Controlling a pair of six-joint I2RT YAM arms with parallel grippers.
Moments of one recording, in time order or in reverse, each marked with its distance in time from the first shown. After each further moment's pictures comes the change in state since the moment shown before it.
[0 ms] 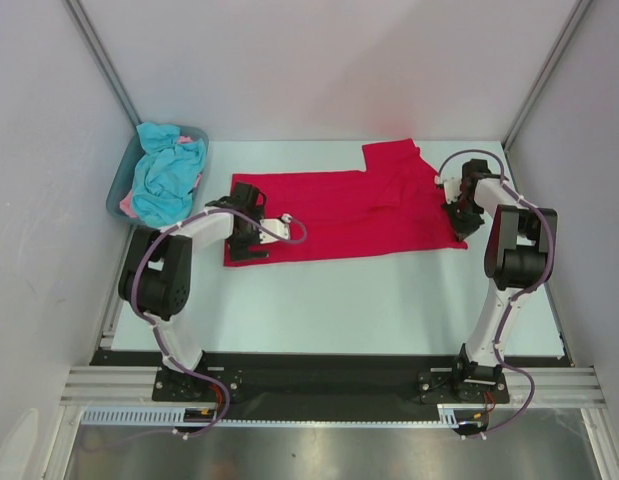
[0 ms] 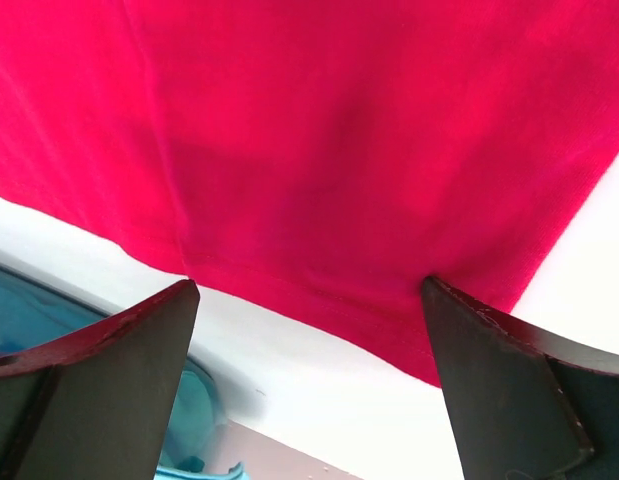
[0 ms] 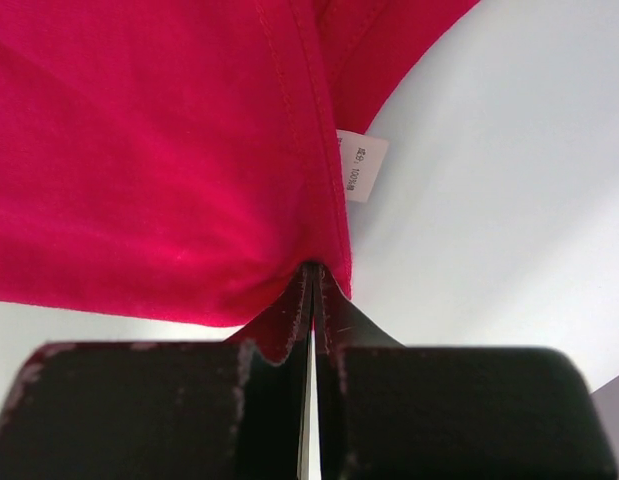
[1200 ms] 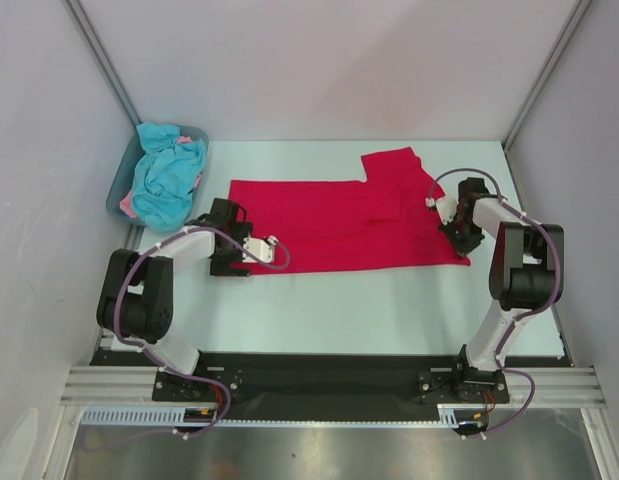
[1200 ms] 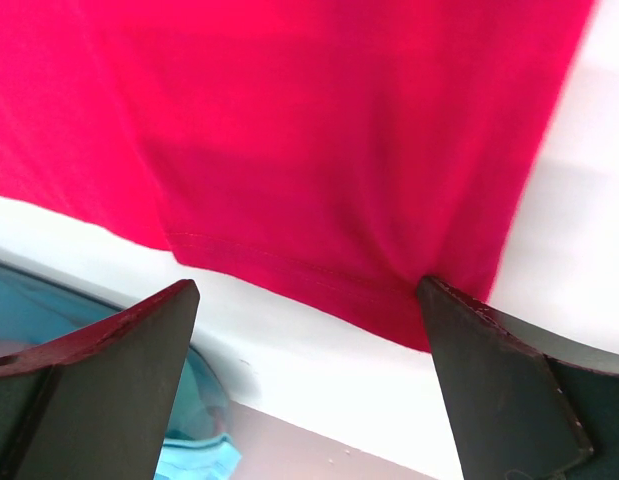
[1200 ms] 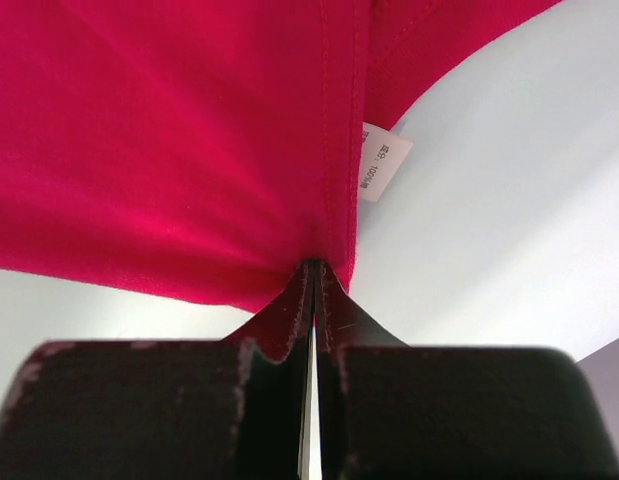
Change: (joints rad) left arm 0.082 -0.179 -0.222 0.042 0.050 0.229; right arm 0.027 -0.185 -0.284 0.084 0.043 -0.169
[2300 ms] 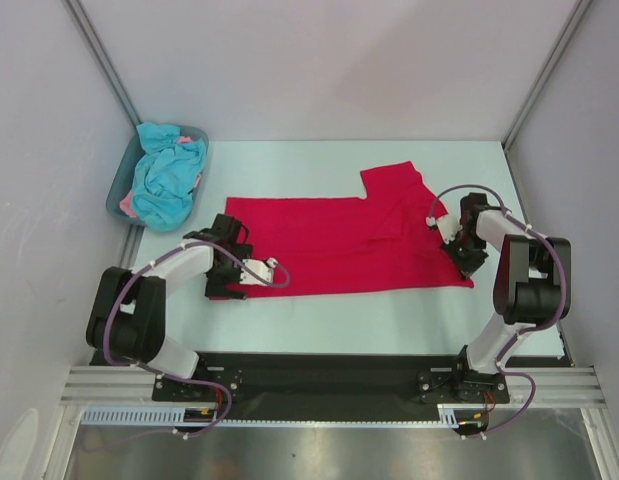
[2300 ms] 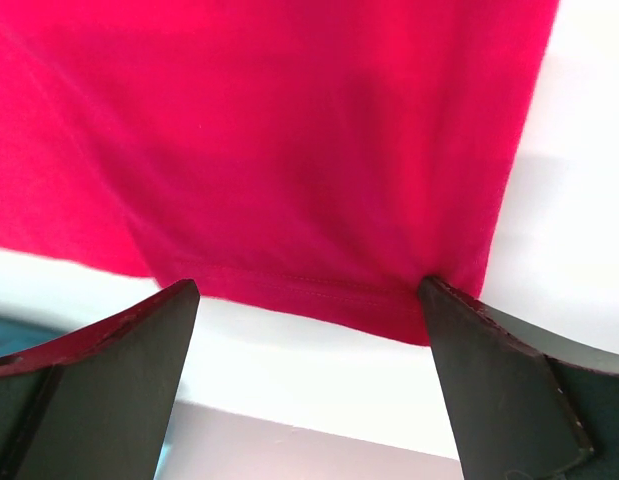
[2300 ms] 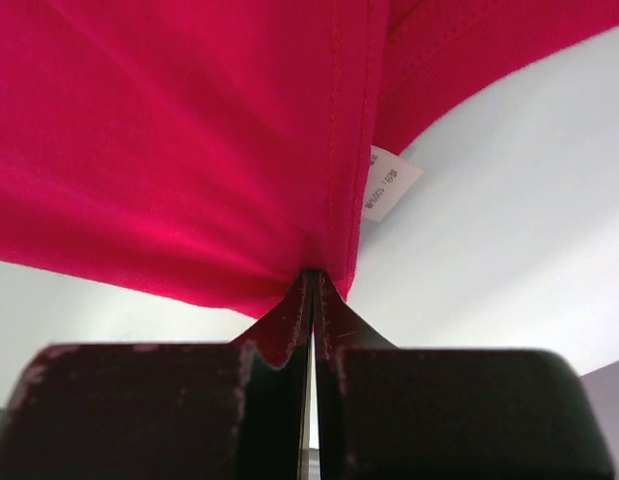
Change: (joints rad) left arm -0.051 -0.150 -0.133 -0.133 -0.020 0.008; right arm -0.010 -0.118 -0.142 -0.082 -0.011 -0.037
